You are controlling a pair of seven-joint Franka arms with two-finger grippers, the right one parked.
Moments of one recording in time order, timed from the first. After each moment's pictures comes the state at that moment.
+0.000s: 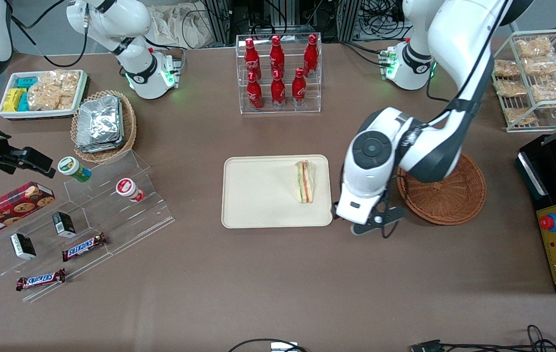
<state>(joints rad) -0.18 0.50 -0.37 -1.49 0.31 1.92 -0.98</state>
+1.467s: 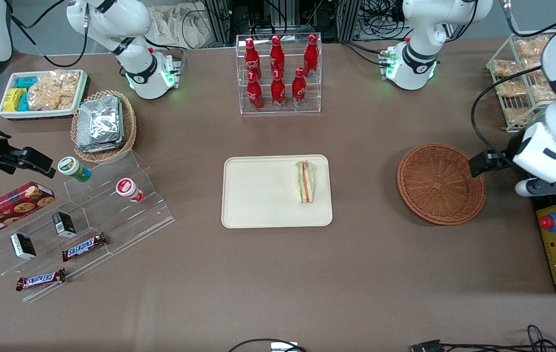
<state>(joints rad) -0.10 0.11 0.02 -1.54 0.04 1.61 -0.11</state>
